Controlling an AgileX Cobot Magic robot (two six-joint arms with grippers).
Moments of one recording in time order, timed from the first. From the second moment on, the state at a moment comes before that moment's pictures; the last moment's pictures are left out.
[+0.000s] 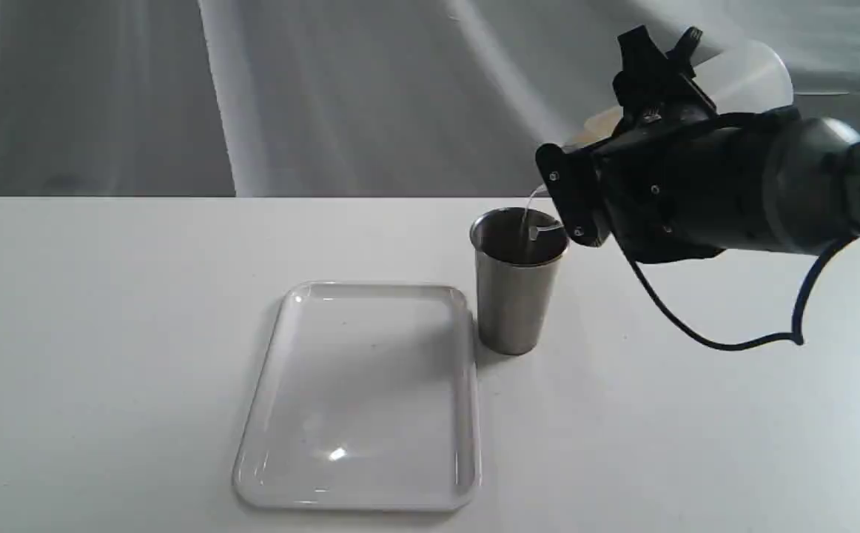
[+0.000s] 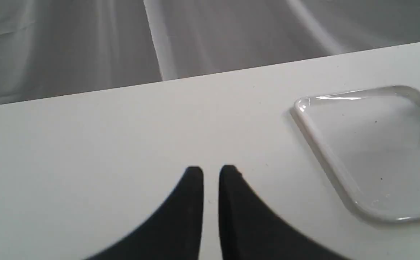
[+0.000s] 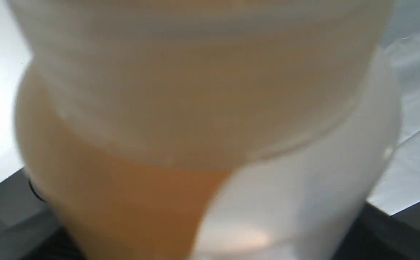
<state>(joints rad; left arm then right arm) -0.07 0.00 0.00 0.04 0.29 0.06 0.33 1.96 -1.35 -1.70 0.85 -0.11</state>
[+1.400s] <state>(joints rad) -0.07 0.00 0.00 0.04 0.29 0.06 0.33 1.96 -1.35 -1.70 0.85 -0.21</state>
